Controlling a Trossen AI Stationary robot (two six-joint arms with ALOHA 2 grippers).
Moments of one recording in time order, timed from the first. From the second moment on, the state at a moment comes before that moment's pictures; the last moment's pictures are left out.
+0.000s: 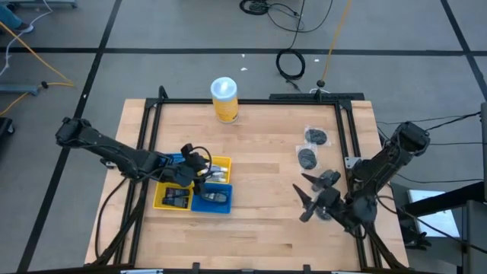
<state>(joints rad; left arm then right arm) -0.32 1.16 0.73 -0.36 -0.55 -0.40 0.89 1.38 0.66 0.99 1.57 -0.26</state>
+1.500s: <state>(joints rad) -0.32 1.16 0.73 -0.34 -0.55 -0.38 0.63 1.42 0.71 -0.79 0.13 1.48</state>
